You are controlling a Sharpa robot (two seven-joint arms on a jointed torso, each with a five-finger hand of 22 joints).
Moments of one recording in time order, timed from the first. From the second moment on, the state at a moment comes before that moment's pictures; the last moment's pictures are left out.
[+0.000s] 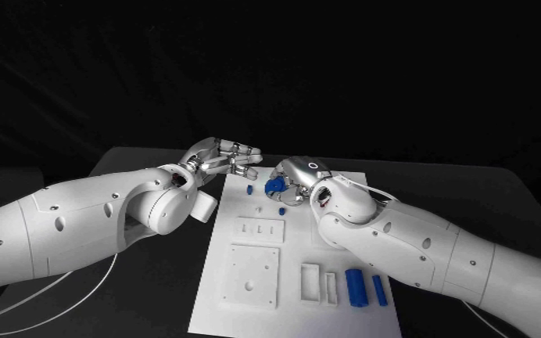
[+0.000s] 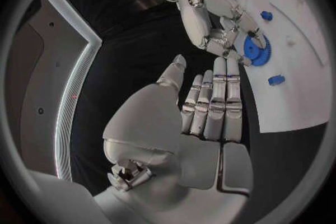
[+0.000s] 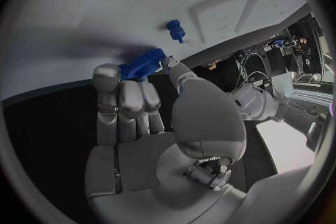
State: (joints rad) left arm 1.43 -0.83 -0.18 1.48 -0.17 -0.27 0.29; left_hand 1.37 0.04 -0.02 -0.08 0.12 0.96 0.16 0.06 0.06 1.07 0.14 0.06 0.06 1.20 0.09 0.24 0.08 0.08 1.02 0.07 0.36 0.16; right arm 1.14 -0.41 0.13 1.24 -1.81 -0.35 -0.29; right_hand 1.23 -0.17 0.25 -0.05 0.35 1.00 0.11 0.07 0.07 1.33 0.00 1.15 1.29 1.45 -0.07 1.14 1.09 0.08 1.47 -0.10 0.68 1.31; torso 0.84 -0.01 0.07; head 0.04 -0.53
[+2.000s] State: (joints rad) left arm 1.42 -0.83 -0.18 1.38 -0.17 -0.27 0.29; left_hand 1.37 0.04 -0.02 -0.08 0.12 0.96 0.16 0.06 0.06 1.07 0.14 0.06 0.06 1.20 0.09 0.24 0.08 0.08 1.02 0.07 0.36 0.16; right arm 1.14 -0.78 0.25 1.34 -0.77 -0.25 0.00; right_hand 1.20 -0.04 0.05 -0.10 0.52 1.01 0.11 0.06 0.07 1.25 0.00 1.05 1.16 1.44 -0.07 0.98 1.02 0.10 1.46 -0.09 0.44 1.29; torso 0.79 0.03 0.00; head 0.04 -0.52
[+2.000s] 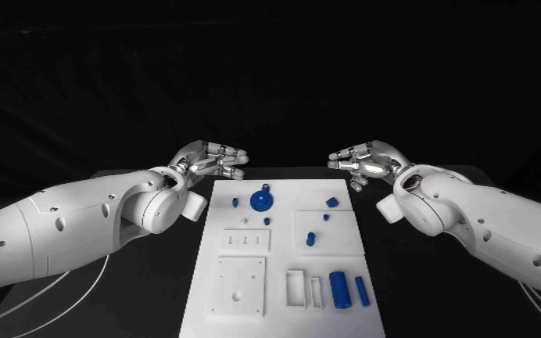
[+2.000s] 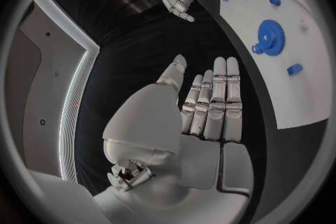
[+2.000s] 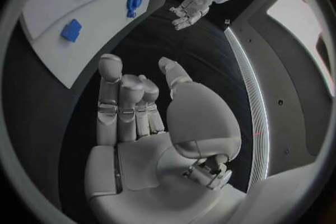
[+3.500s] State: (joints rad) left arm 1.40 -0.84 -0.18 1.40 -0.18 -0.26 0.29; left_hand 1.37 0.04 -0.02 -0.09 0.12 0.96 0.16 0.06 0.06 1.07 0.14 0.06 0.06 1.20 0.09 0.24 0.08 0.08 1.02 0.07 0.36 0.16; right arm 1.09 -0.83 0.24 1.47 -1.57 -0.19 -0.27; right_hand 1.22 -0.07 0.54 -0.23 0.30 1.22 0.07 0.06 0.13 1.34 -0.02 1.18 1.31 1.45 -0.08 1.12 1.15 0.10 1.47 -0.10 0.70 1.31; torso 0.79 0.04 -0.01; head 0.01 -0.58
